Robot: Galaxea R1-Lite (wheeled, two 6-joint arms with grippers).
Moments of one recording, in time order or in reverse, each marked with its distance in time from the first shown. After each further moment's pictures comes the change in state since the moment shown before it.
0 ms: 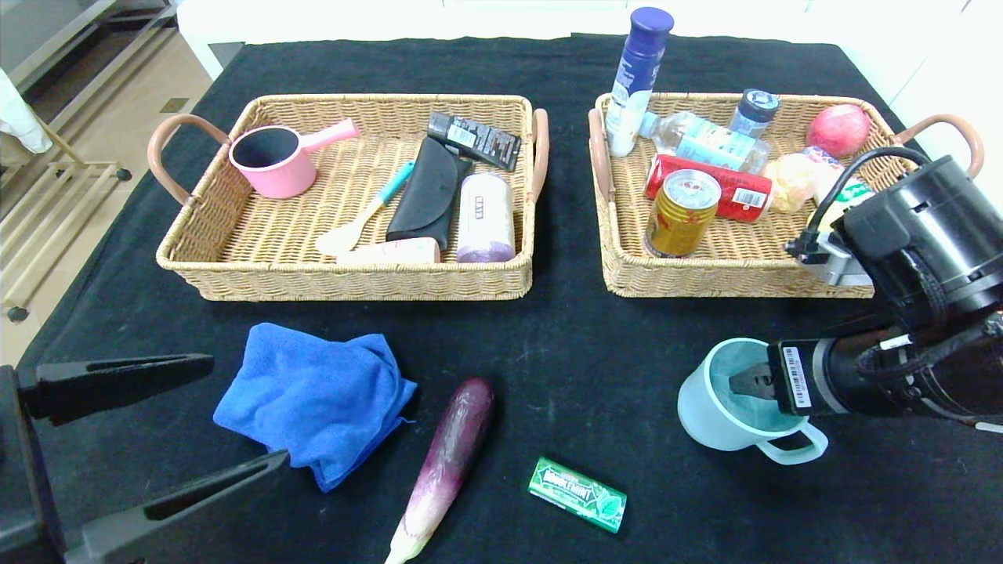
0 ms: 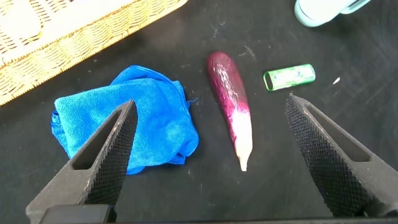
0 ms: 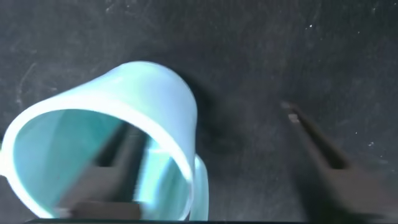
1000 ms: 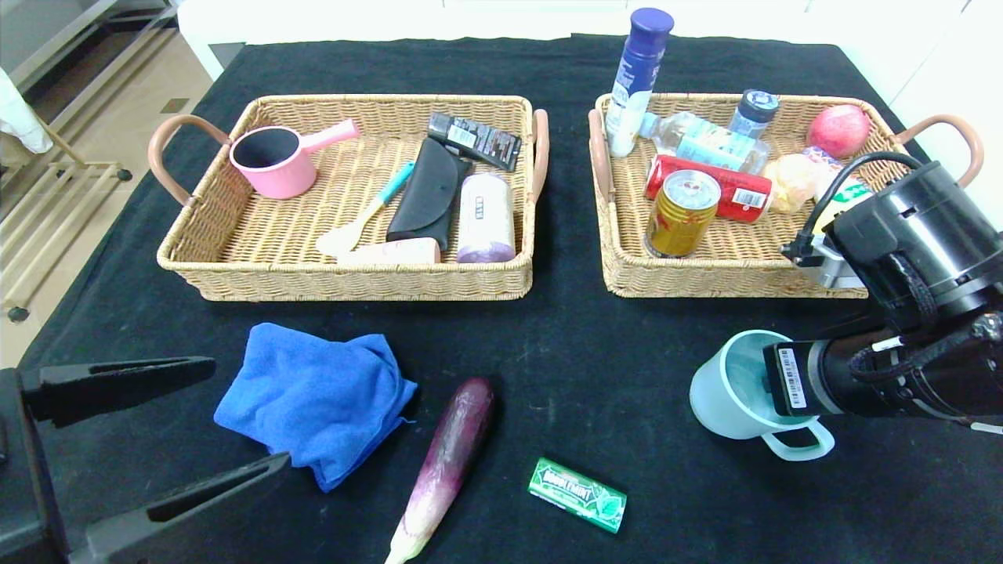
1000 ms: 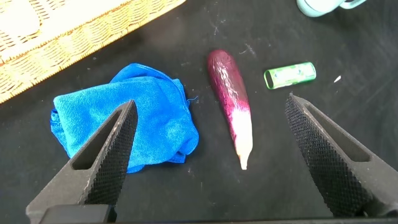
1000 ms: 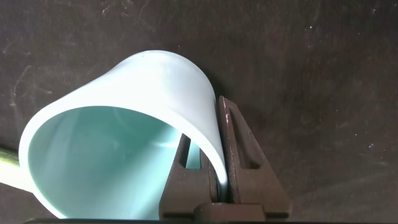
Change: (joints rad) left arm -0.001 0.000 0.005 0.001 -0.001 0.002; right arm -0.002 0.017 0.003 -0.001 -0.001 0.000
